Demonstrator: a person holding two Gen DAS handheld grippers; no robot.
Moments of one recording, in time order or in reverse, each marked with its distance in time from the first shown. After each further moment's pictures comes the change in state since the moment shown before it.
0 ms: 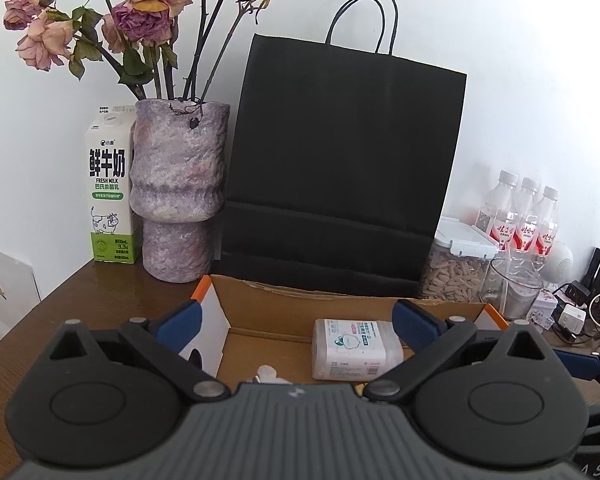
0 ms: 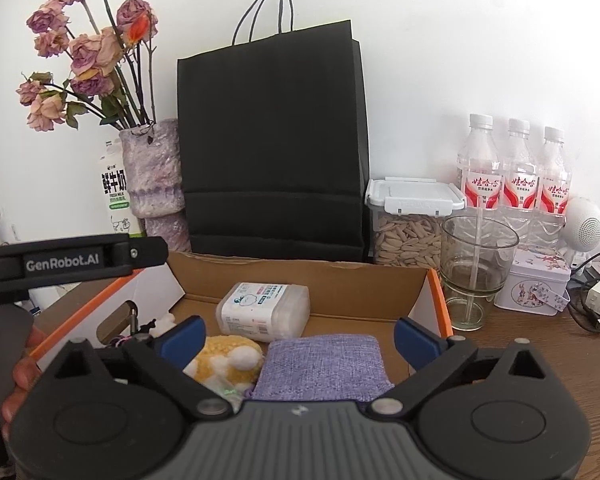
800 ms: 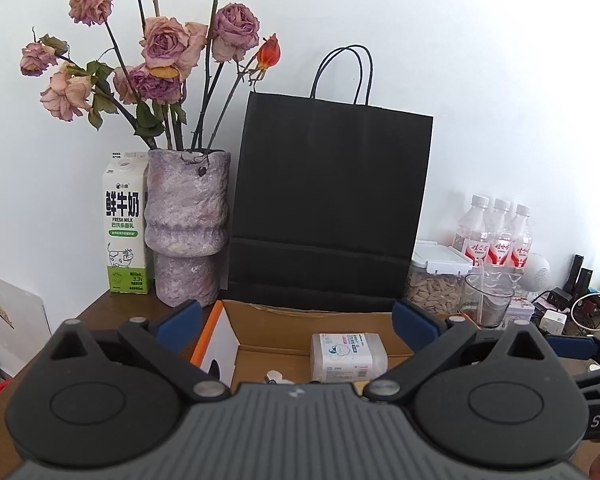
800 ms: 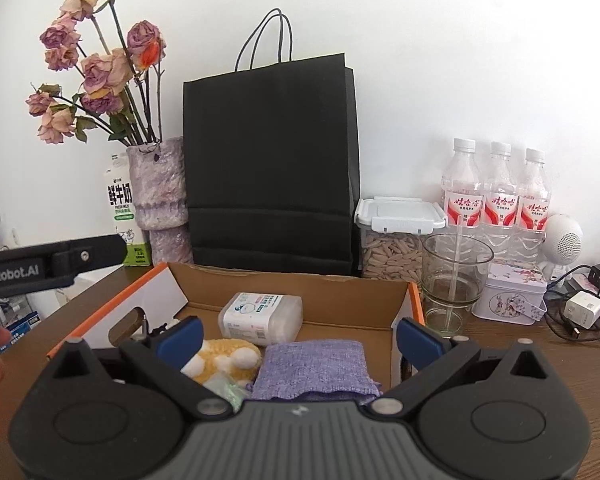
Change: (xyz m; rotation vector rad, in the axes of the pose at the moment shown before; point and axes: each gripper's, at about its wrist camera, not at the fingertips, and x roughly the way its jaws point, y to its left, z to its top) left arm -0.065 0.002 0.000 0.043 -0.103 -0.021; right arm -0.044 0.001 0.003 -0.017 -0.042 -0.022
